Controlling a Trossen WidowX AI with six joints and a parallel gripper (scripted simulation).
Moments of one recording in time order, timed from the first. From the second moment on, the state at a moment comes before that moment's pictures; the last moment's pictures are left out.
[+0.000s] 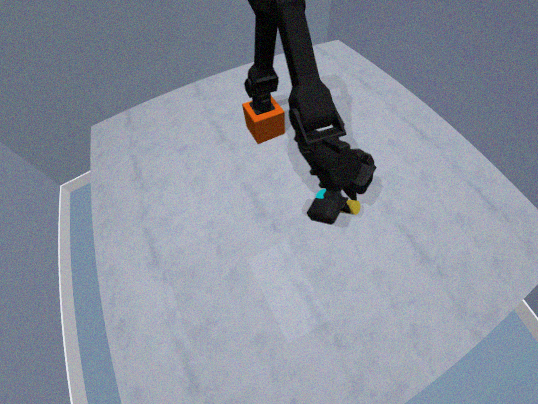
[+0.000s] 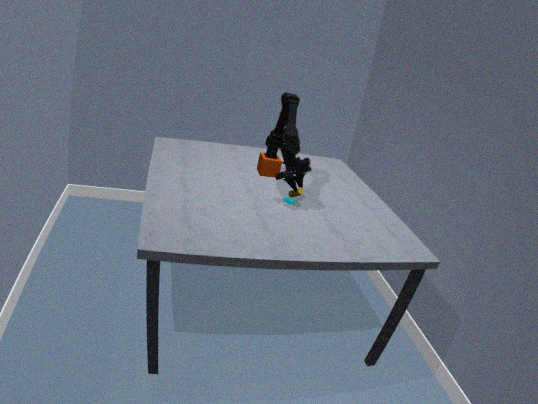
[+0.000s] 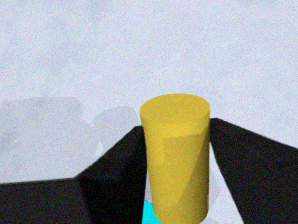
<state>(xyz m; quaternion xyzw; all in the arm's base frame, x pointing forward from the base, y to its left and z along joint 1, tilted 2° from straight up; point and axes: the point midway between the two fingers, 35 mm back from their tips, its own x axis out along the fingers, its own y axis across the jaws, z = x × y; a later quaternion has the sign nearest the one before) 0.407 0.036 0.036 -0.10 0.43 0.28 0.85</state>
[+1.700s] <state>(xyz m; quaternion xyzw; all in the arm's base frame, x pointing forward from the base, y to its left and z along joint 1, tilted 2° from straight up) 0.411 0.023 0.035 -0.03 0.29 0.30 0.91</state>
